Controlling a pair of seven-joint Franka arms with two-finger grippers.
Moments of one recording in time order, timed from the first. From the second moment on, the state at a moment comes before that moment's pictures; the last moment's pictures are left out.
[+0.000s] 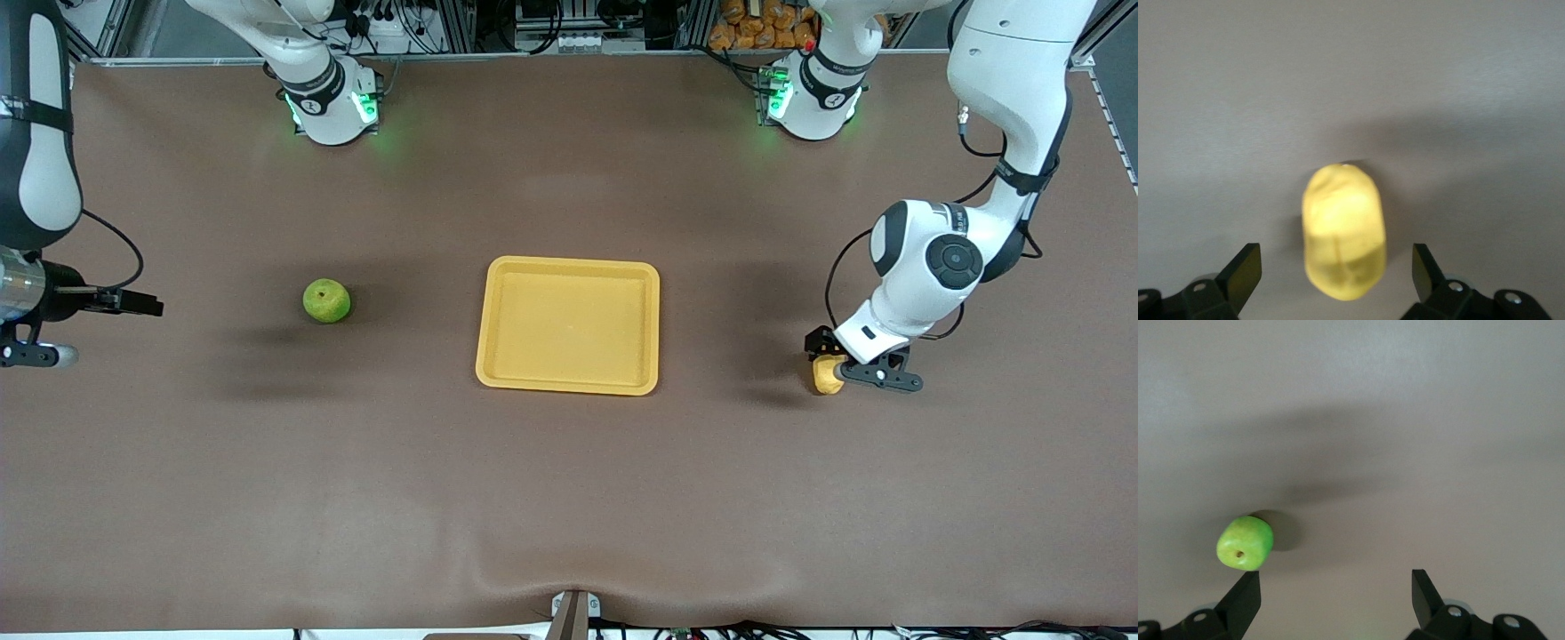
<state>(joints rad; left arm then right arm) 0.05 0.39 -0.13 -2.17 0.13 2.69 0.04 -0.13 0.23 -0.08 -1.74 0.01 1.74 -0.03</state>
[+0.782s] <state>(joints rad) 0.04 0.50 -0.14 -2.16 0.14 2.86 0.00 -0.05 0.23 -0.02 -2.01 0.06 2.03 0.42</state>
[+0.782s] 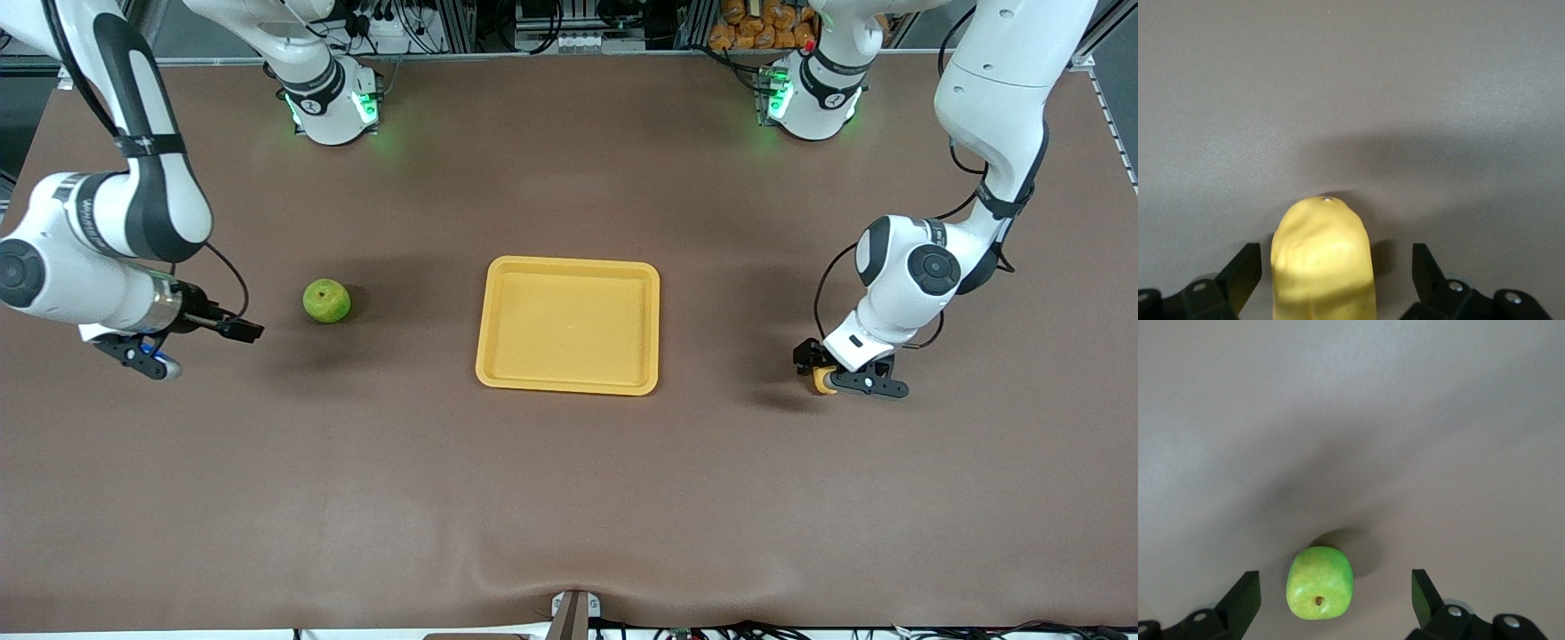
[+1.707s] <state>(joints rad) 0.05 0.49 -0.14 -2.14 0.14 2.91 -0.01 -0.02 0.23 0.01 -2.22 0.18 2.26 0.55</state>
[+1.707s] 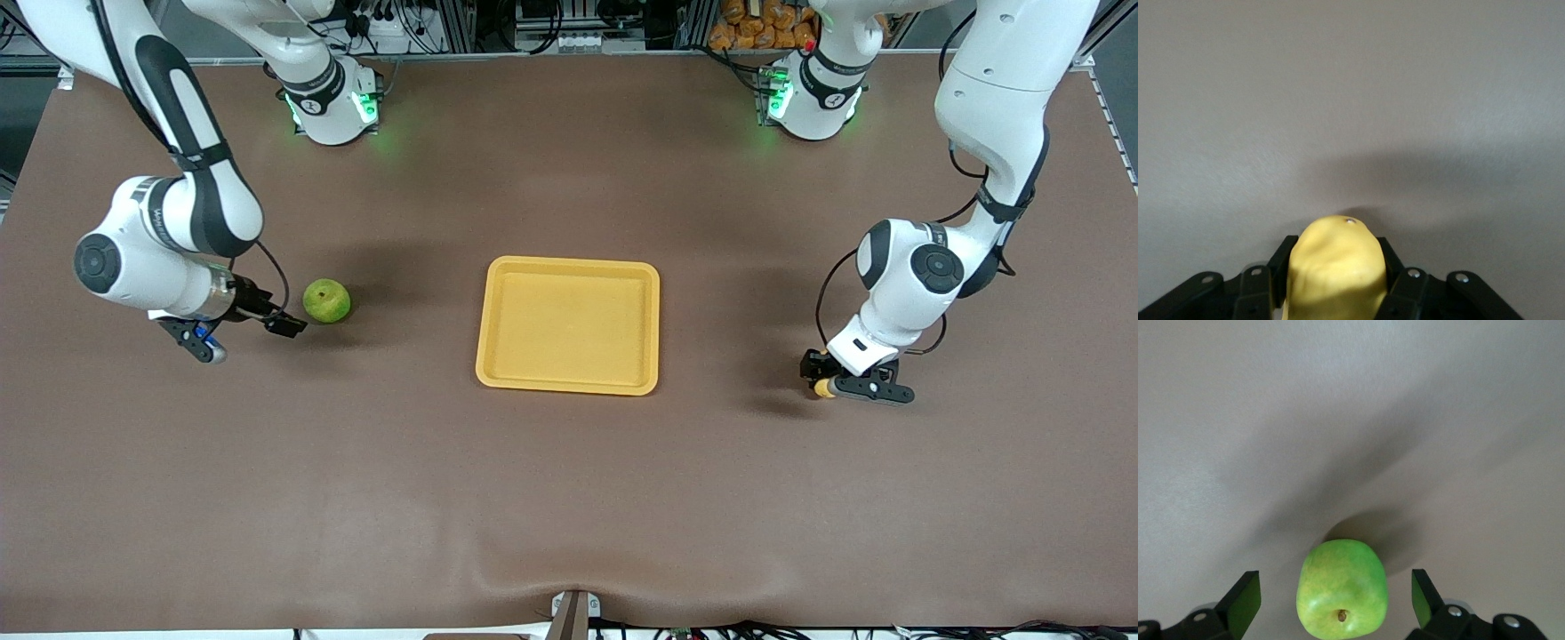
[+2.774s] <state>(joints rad) -0.21 0.46 -0.17 -1.70 0.15 2.37 -0.48 -0.01 0.23 0.04 -2.35 0.18 2.38 0.66</state>
